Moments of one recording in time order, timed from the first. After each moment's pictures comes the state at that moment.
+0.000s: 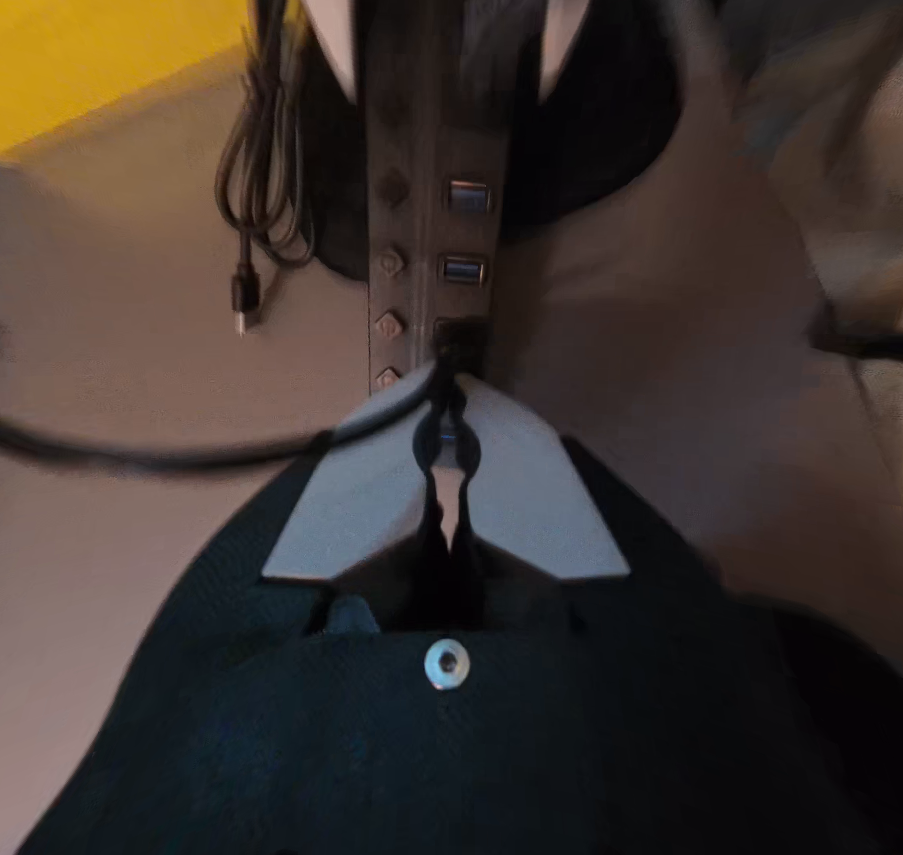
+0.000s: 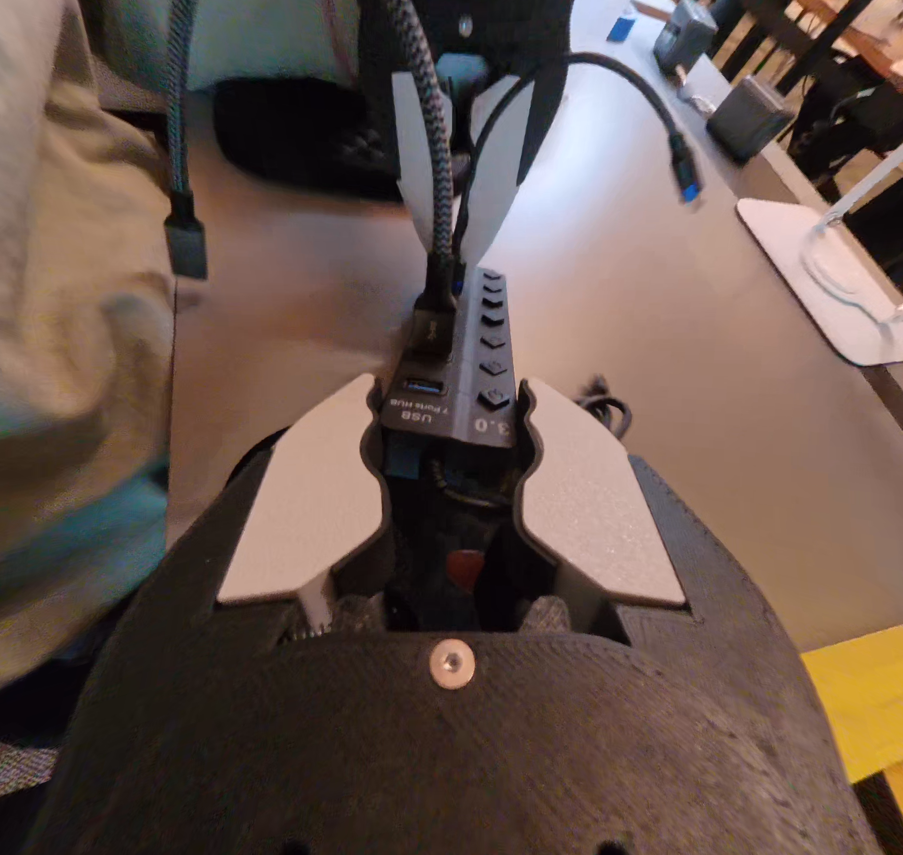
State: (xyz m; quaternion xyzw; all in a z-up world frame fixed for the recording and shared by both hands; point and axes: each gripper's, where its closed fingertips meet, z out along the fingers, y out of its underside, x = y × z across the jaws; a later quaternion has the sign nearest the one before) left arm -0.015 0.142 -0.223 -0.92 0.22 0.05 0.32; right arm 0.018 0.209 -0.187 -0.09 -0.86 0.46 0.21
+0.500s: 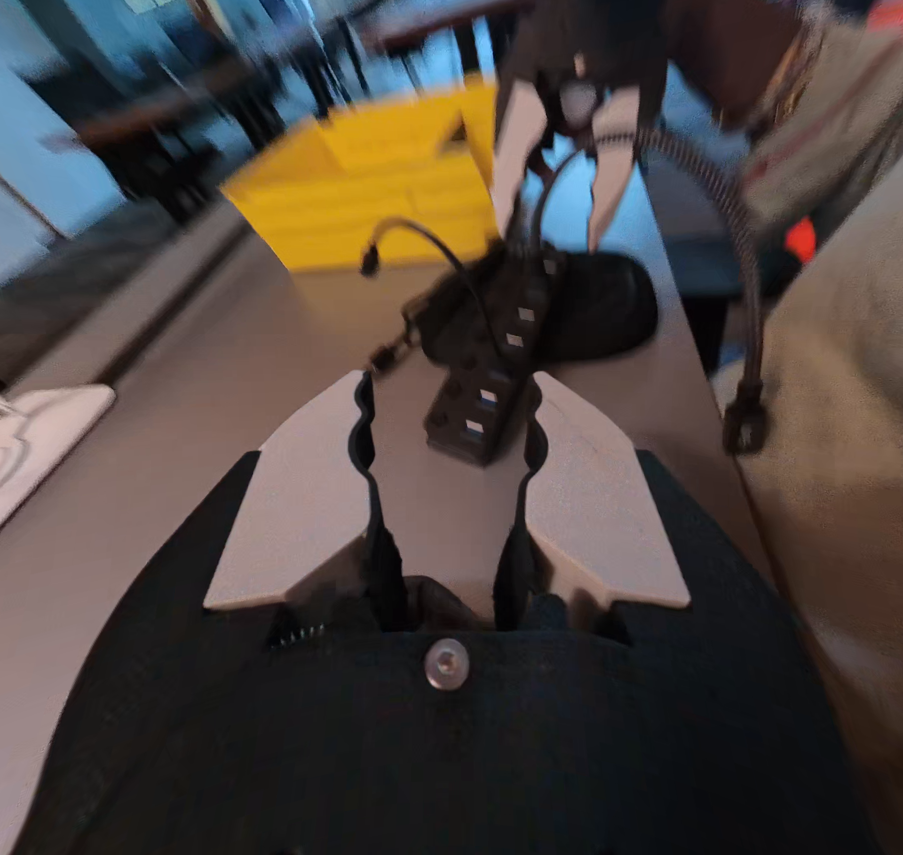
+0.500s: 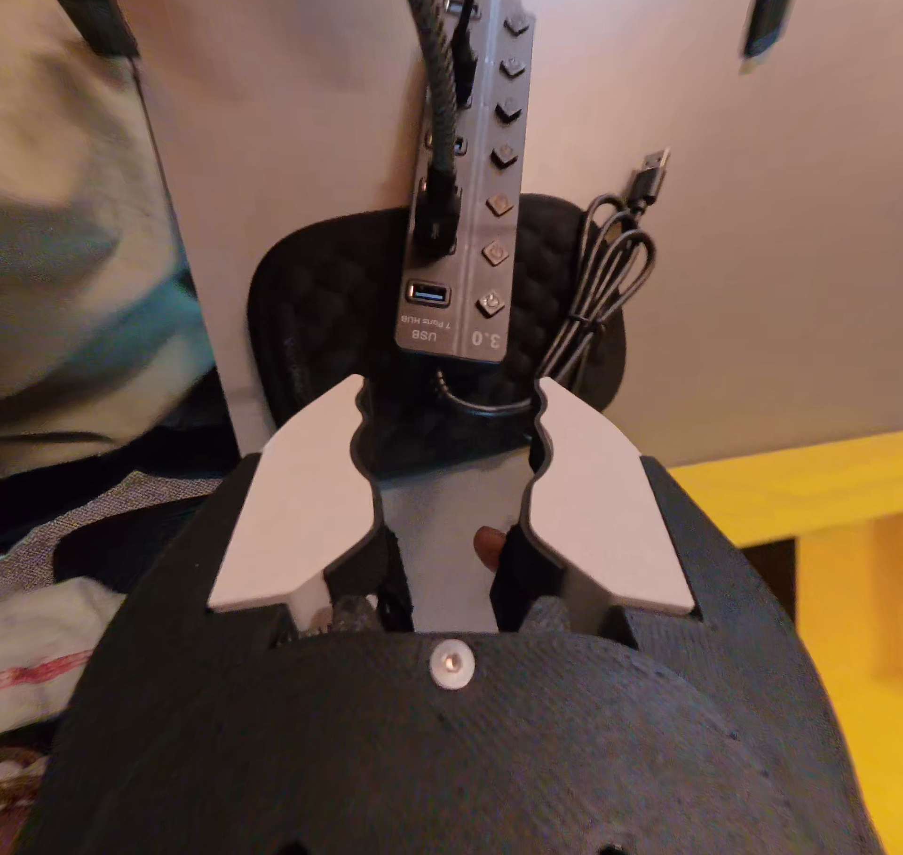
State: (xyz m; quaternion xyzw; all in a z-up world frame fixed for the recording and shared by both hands) left arm -0.010 0.099 -0.150 -0.80 0.06 0.10 0.59; right arm 0.043 0.272 -0.210 -0.13 -0.95 0.24 0.14
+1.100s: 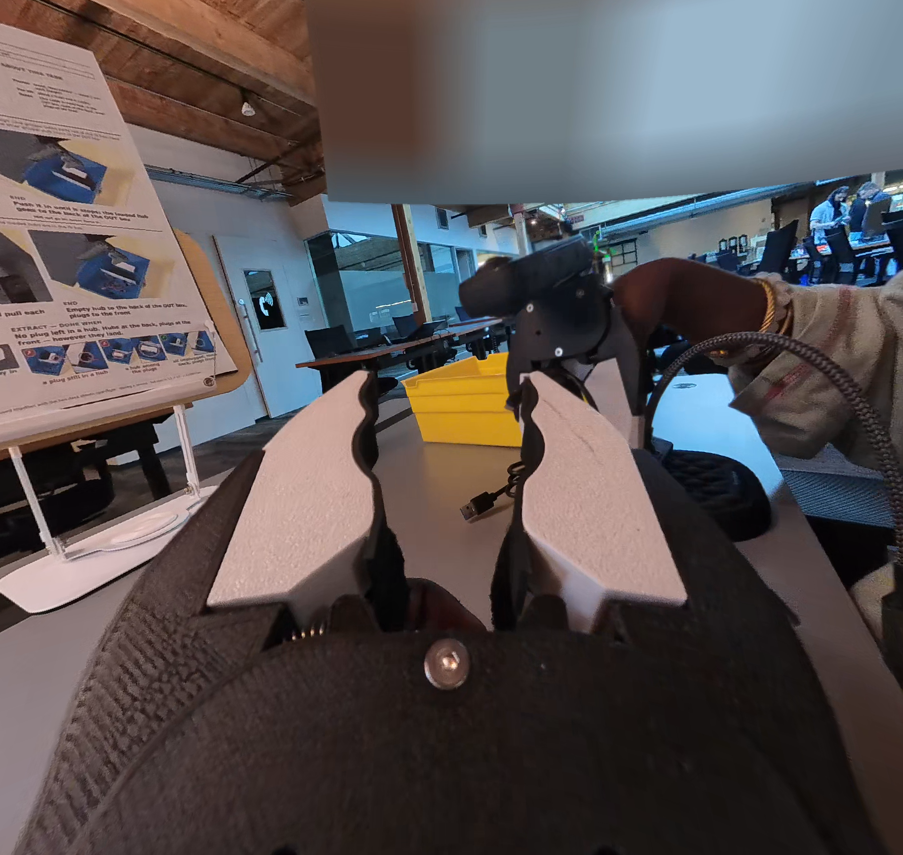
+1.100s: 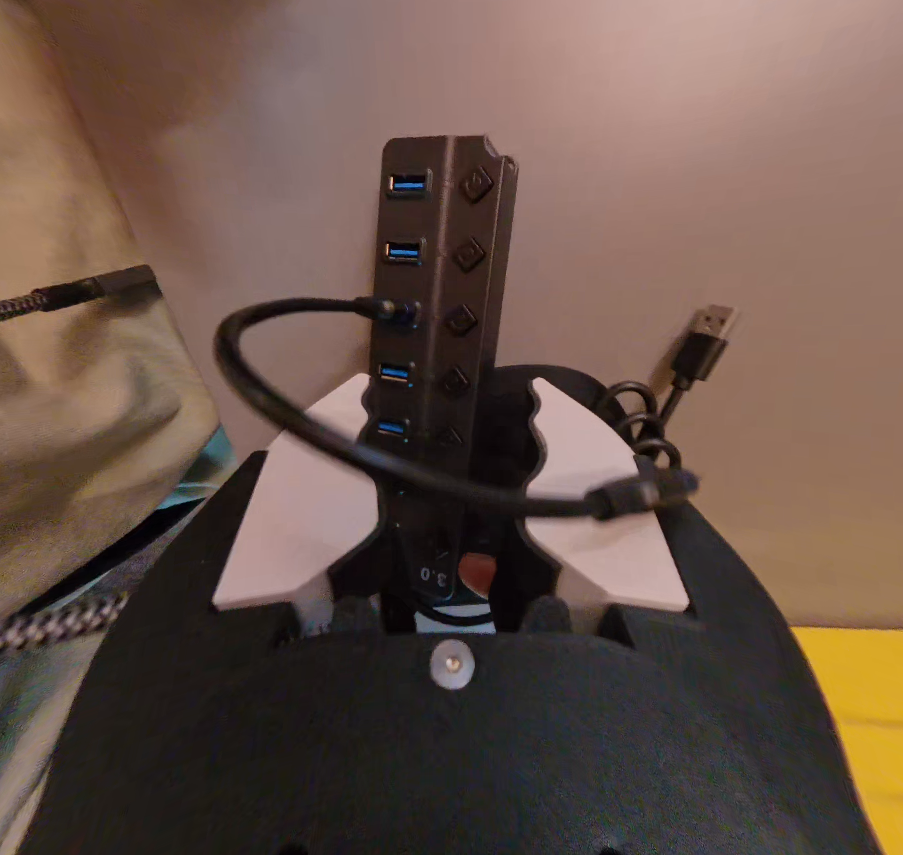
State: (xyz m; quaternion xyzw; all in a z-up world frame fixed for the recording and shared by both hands) left arm -0.037 0.058 -0.097 -0.57 -0.03 0.21 0.79; right arm -0.002 0.188 -0.225 -0.18 -0.98 0.12 -0.03
